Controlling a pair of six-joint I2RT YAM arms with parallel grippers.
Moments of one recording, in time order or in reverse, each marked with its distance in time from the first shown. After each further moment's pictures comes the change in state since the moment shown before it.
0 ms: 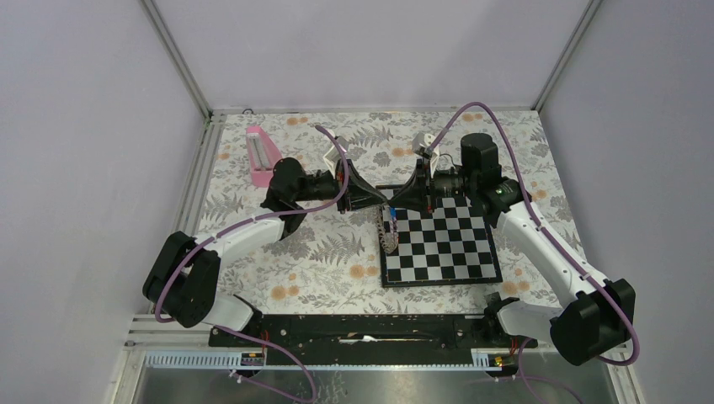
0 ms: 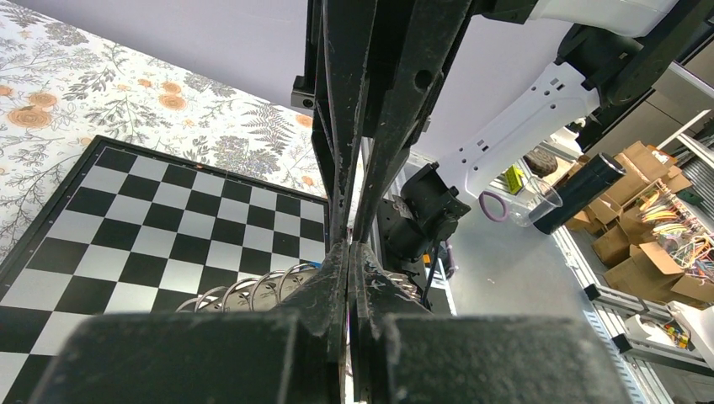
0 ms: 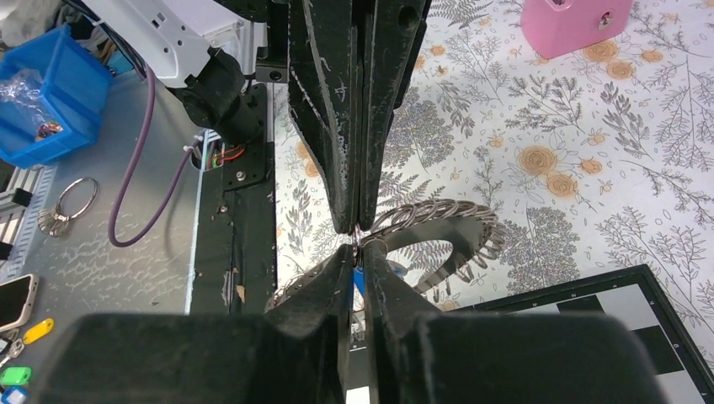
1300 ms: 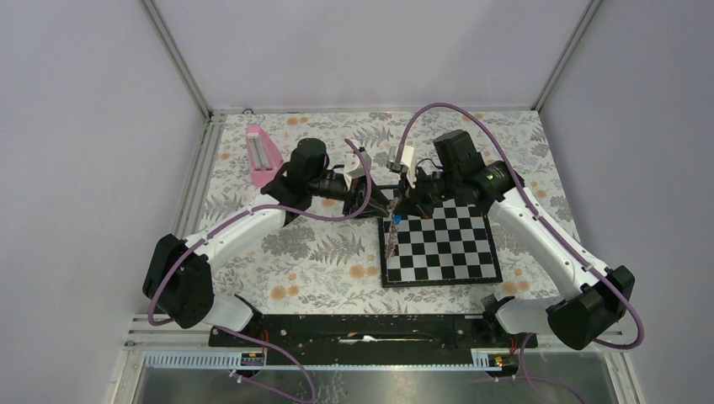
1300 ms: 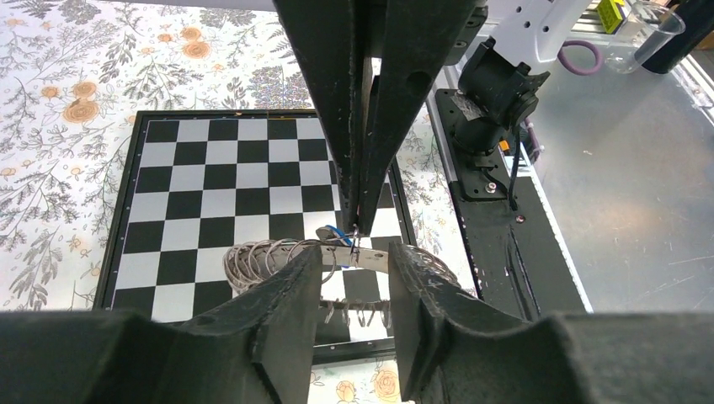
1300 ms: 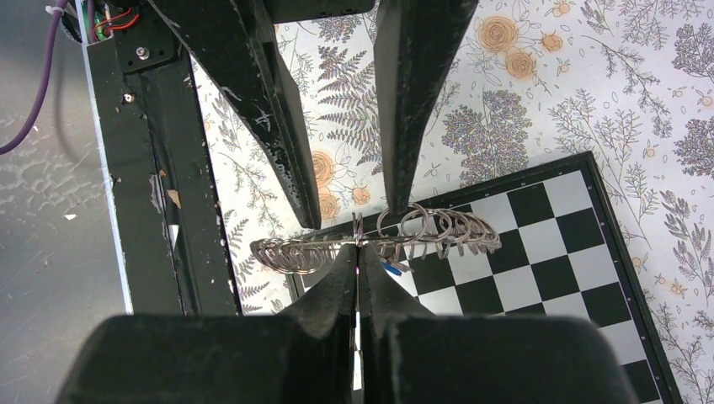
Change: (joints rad) left arm -0.050 -0.002 0.238 -0.759 0.055 0.772; right arm 0.159 0.092 0.267 -0.553 0.396 -0.339
